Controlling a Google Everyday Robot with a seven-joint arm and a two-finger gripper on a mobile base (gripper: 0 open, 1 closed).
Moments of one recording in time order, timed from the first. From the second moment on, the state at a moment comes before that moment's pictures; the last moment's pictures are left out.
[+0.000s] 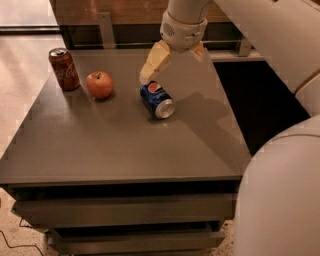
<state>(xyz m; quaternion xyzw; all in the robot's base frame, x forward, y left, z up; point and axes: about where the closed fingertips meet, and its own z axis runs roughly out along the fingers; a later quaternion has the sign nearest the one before) 0.635 -0.044 0.917 -0.32 0.94 0.05 0.10</state>
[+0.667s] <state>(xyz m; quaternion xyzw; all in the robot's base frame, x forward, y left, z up) 0.641 -0.034 0.888 -0.30 0.95 0.03 0.07</state>
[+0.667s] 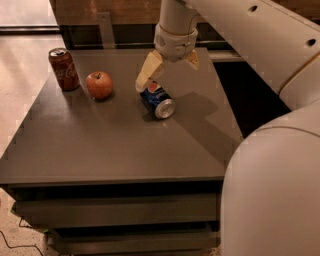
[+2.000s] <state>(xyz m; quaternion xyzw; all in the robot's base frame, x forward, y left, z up) 0.641 -0.023 0.839 -0.32 0.95 0.04 0.02</state>
